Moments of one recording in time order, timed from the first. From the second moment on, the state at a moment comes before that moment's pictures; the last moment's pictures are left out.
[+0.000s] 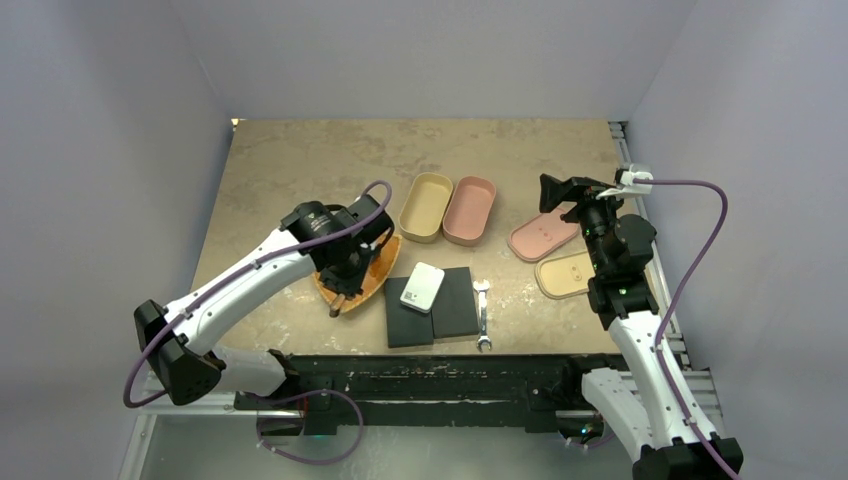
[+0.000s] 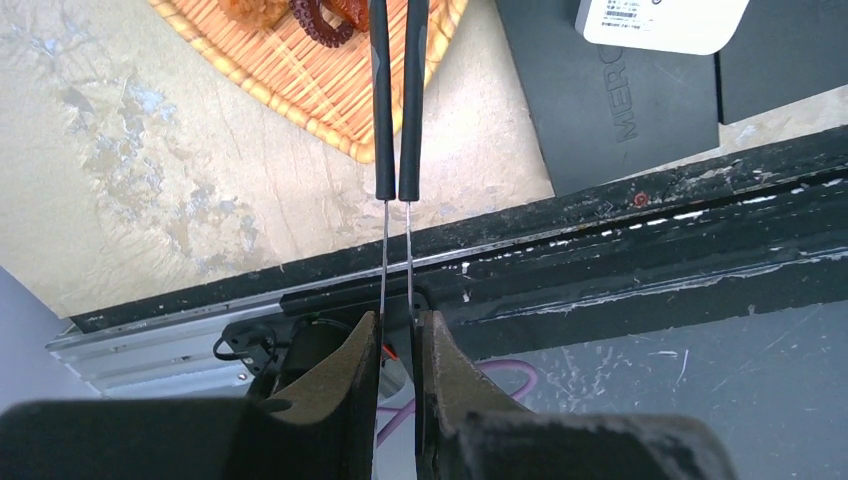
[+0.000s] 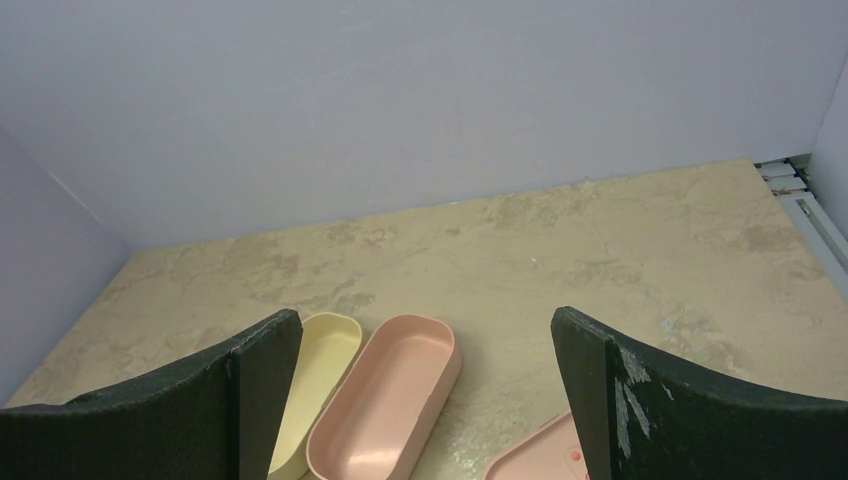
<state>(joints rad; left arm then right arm) -0.81 1.33 1.34 -1.39 -0.17 -0.49 0.11 0.77 0.65 0.23 0.00 0.31</state>
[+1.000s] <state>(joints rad) -0.76 1.63 1.69 -1.23 -0.16 -0.36 0.11 0.78 0.65 0.24 -0.01 0.32</state>
